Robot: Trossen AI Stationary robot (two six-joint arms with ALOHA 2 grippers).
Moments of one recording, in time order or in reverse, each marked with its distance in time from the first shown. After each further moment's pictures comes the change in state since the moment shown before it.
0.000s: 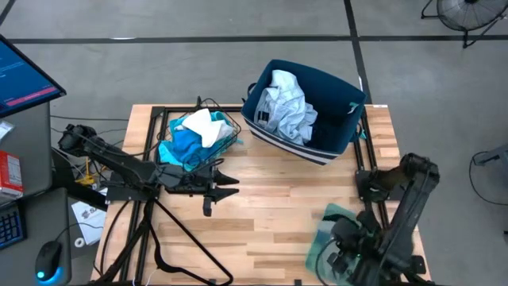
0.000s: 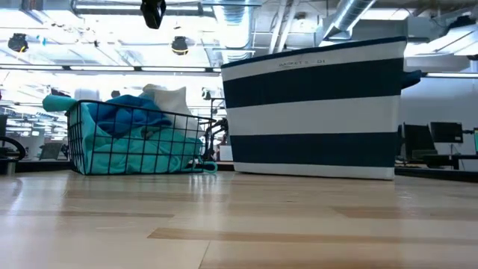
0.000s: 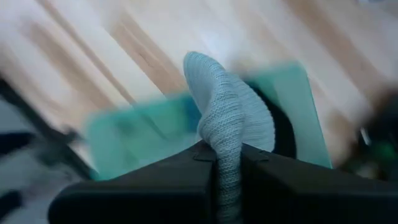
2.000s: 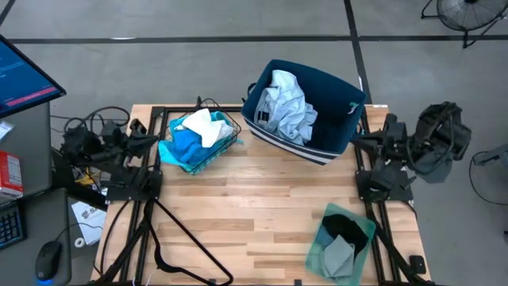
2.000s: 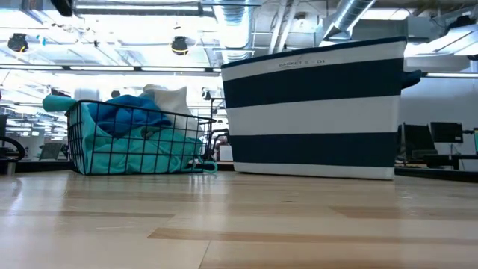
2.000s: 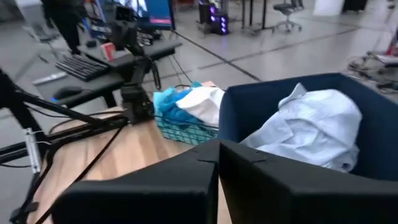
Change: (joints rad) left arm 0.022 -1.108 -0.059 -0.666 -0.101 0.164; right arm -0.115 -0.853 -0.248 0.300 0.791 -0.946
